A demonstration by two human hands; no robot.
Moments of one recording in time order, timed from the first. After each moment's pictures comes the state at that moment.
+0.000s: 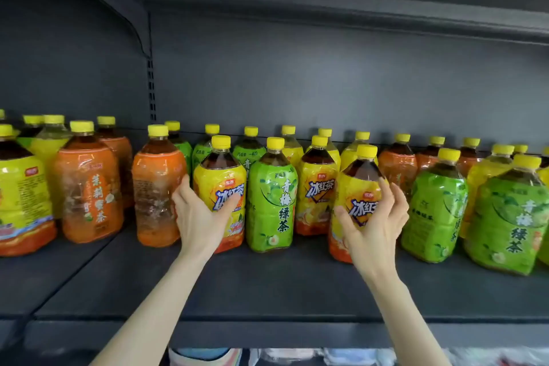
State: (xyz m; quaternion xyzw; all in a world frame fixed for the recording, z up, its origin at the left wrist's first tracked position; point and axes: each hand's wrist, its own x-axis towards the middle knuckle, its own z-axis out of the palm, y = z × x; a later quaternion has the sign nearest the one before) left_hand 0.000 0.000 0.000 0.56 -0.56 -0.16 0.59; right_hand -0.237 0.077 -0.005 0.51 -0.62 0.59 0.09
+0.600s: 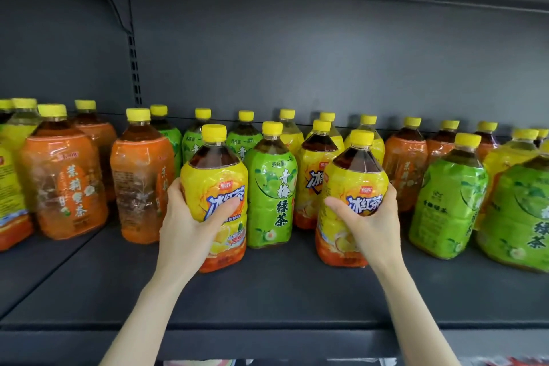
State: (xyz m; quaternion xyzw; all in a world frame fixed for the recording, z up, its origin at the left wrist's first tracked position) left_hand 0.005 0.025 -0.009 0.48 -0.59 -0.23 0.61; right_hand -0.256 0.051 -0.011 0.48 -0.59 0.64 -0.11
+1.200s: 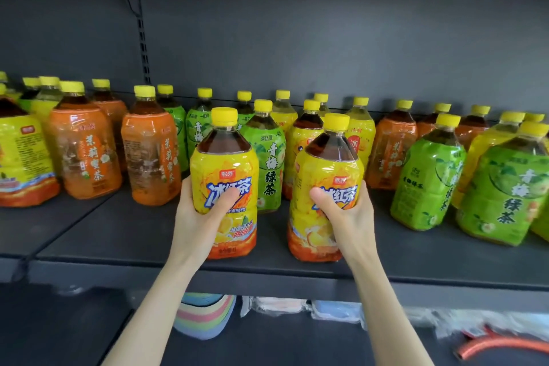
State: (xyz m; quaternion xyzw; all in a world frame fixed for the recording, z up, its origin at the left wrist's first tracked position) left_hand -0.027 0.090 -0.018 0.38 -0.53 -0.37 0.66; right_hand -0.237 0.109 -0.014 0.50 -0.49 0.67 -0.24
